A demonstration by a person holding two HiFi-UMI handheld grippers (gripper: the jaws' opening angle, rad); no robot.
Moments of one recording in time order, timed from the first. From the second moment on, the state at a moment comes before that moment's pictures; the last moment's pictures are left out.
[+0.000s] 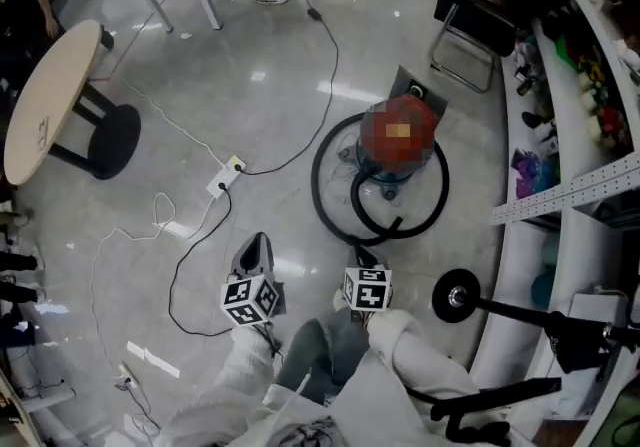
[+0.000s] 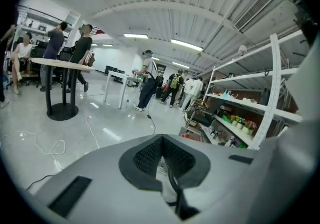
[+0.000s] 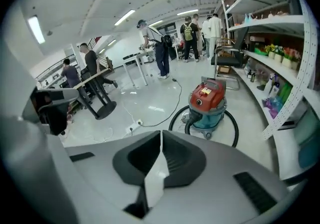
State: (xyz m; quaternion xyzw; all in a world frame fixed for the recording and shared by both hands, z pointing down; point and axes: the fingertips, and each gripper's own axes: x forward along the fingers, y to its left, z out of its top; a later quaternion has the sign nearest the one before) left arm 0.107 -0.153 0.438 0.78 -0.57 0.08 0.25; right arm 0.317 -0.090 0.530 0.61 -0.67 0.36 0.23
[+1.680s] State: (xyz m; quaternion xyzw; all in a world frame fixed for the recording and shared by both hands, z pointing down) left arm 0.020 0.186 0.249 0.92 -0.31 0.13 0.18; right arm 0.133 0.217 0.308 0.78 -0.55 0.26 0.17
